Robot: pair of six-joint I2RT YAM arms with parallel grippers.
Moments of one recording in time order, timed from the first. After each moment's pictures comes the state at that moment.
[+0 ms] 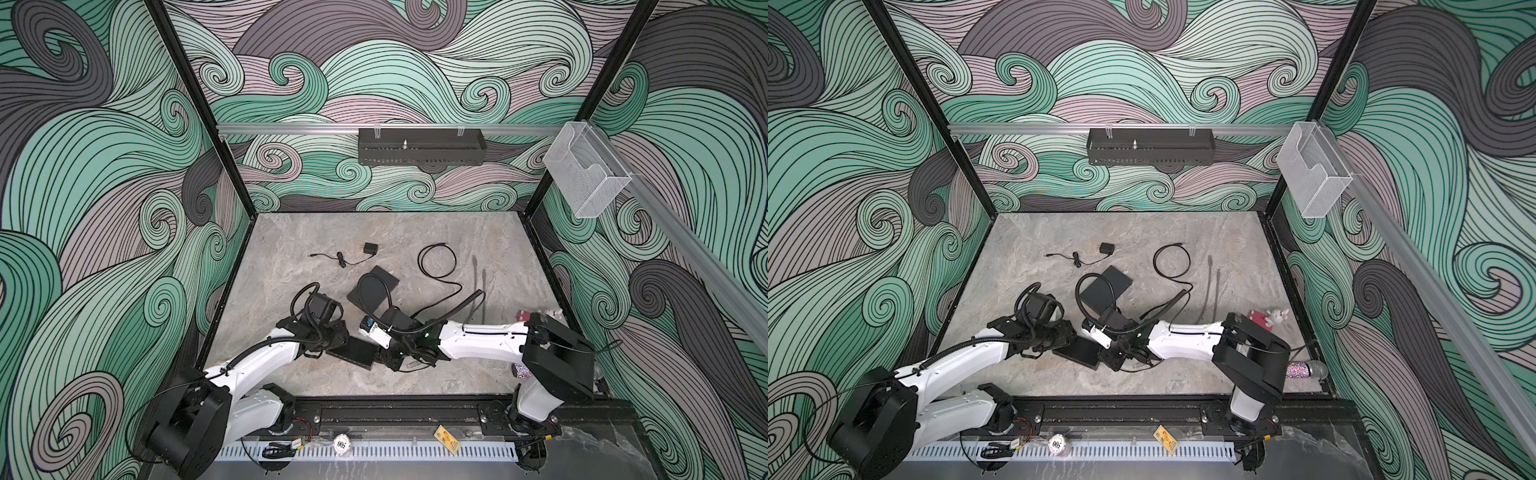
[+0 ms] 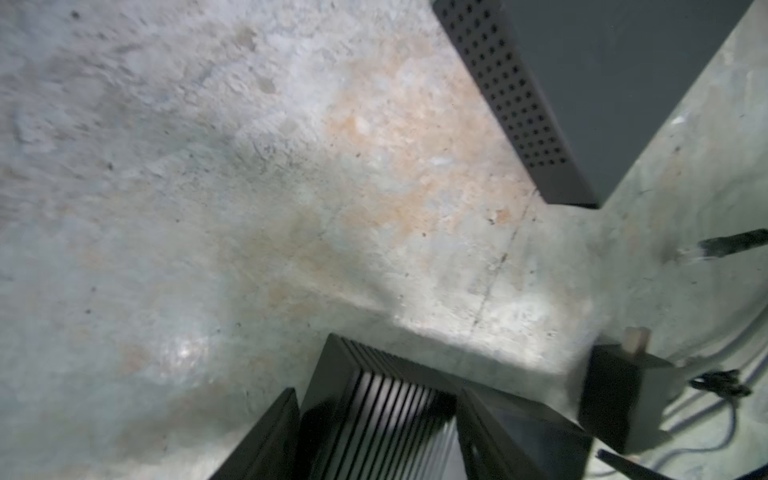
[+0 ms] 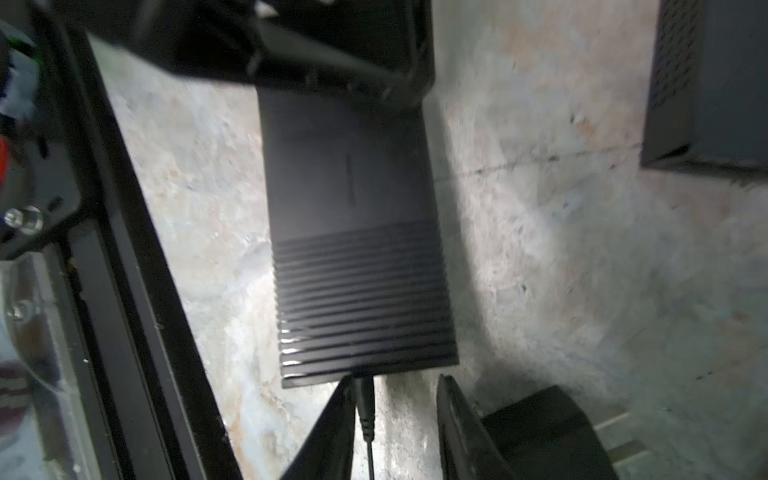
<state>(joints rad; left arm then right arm) -0.49 1.14 0.56 -0.55 0.07 -0.68 1.11 1.64 0.89 -0.18 -0.14 0.06</state>
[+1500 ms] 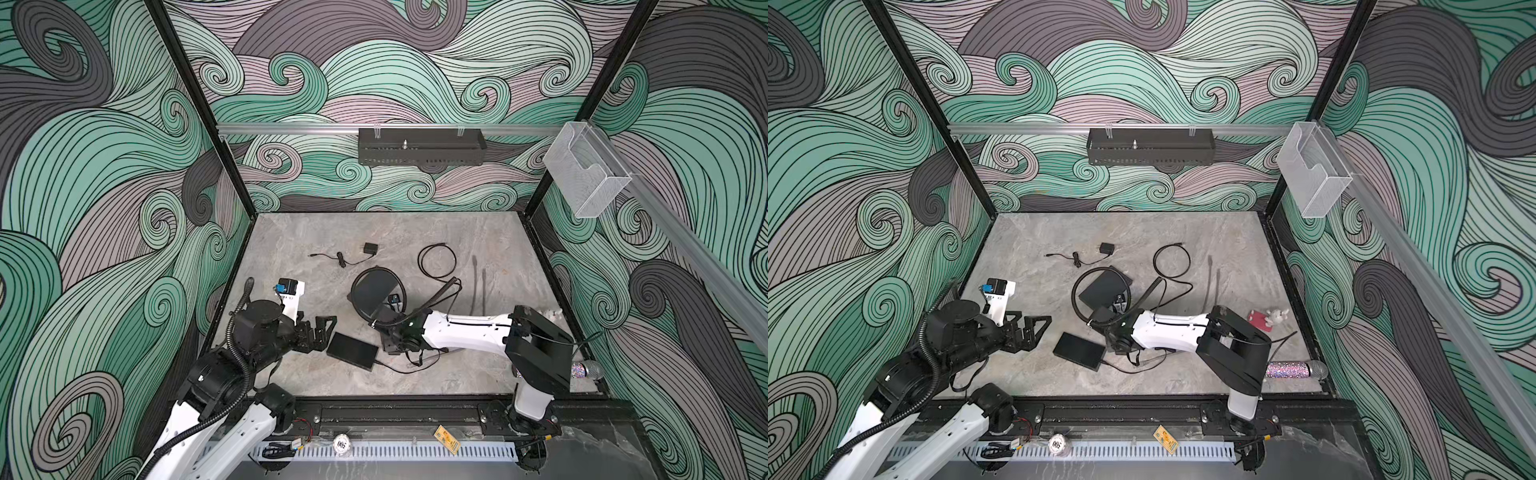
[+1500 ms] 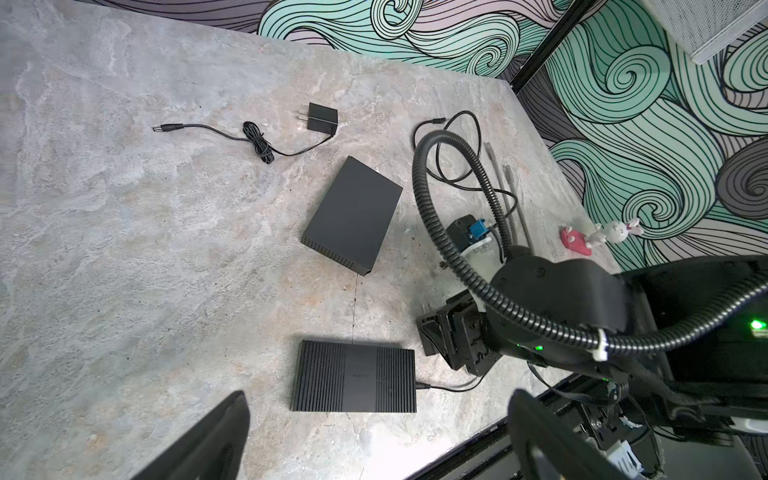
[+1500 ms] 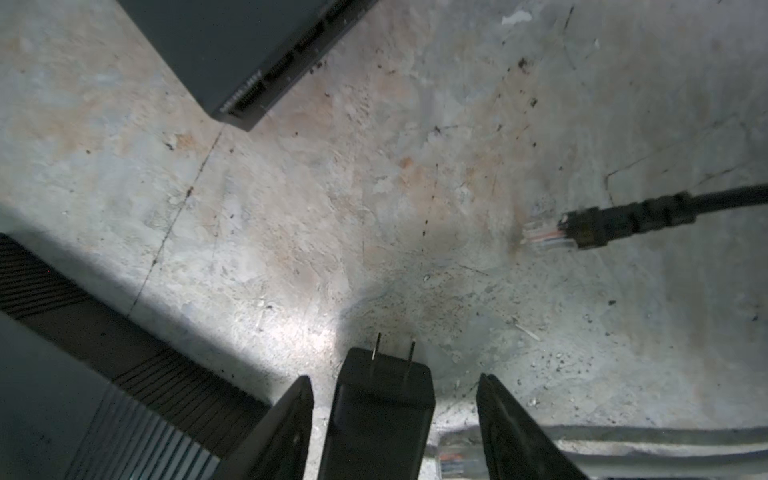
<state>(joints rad) -0.50 0.52 0.90 -0.98 0.04 -0.39 1.12 1.79 1.09 -0.58 0.26 0.87</state>
